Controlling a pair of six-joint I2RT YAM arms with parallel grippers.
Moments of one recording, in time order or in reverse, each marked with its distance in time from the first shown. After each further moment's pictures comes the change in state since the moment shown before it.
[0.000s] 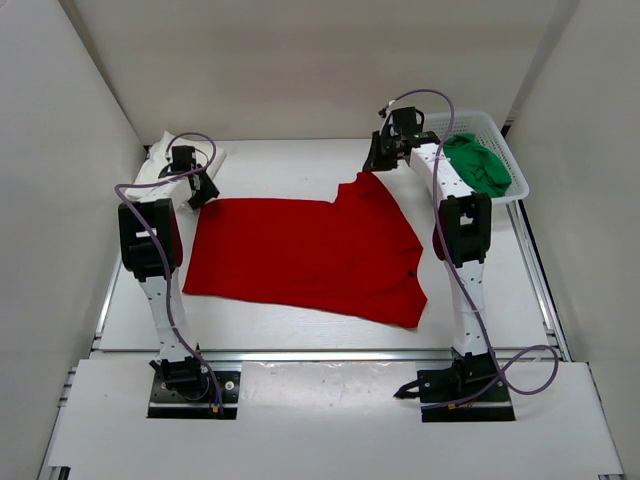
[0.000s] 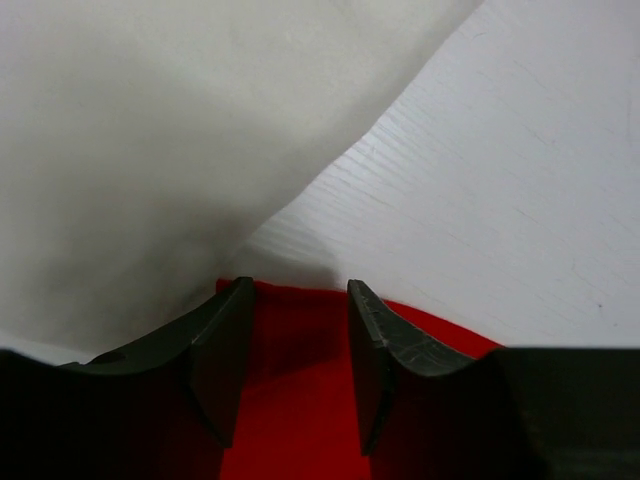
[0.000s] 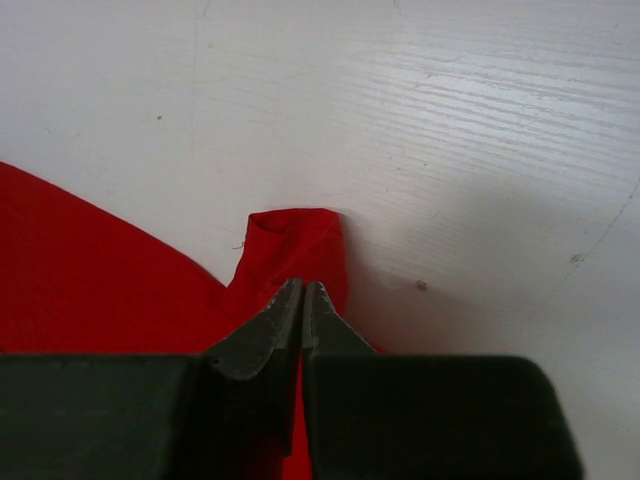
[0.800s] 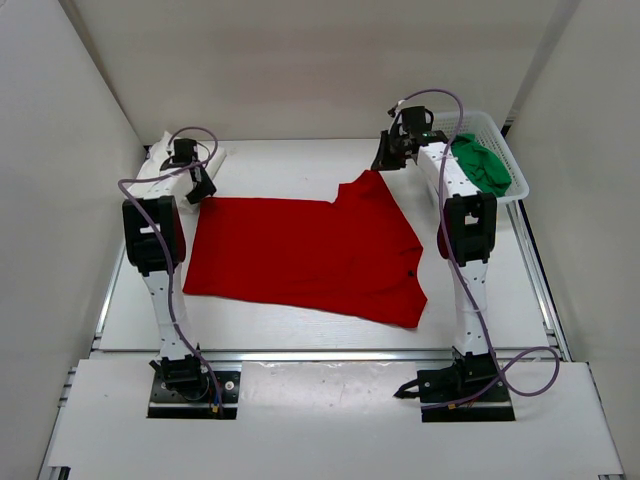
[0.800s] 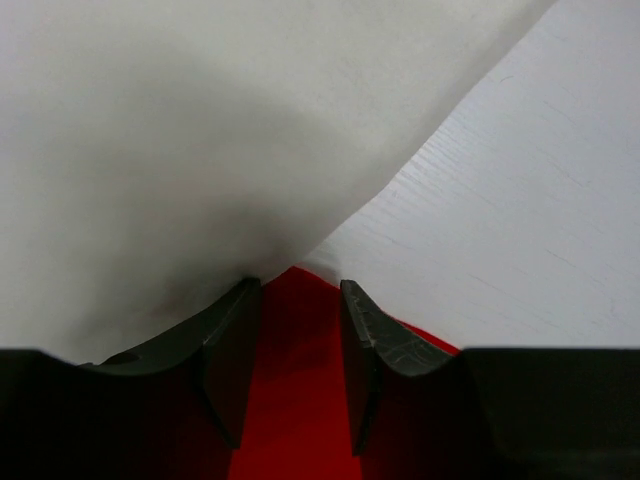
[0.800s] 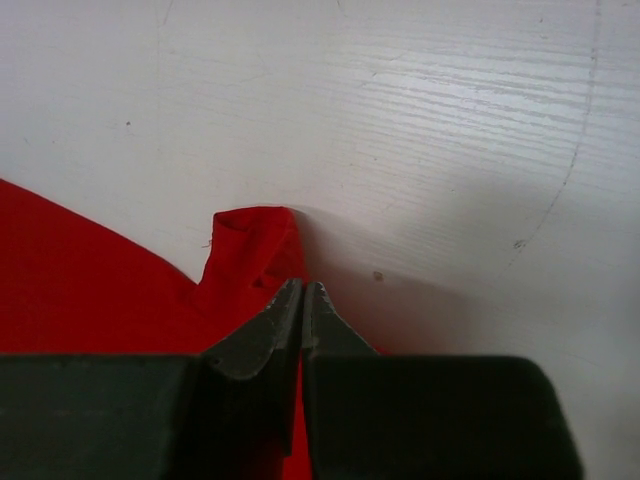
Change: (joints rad) left arm -0.008 0.073 0.145 -0.097 -0.070 0.053; right arm -0.037 0.000 0.000 -0.015 -0.002 -0.012
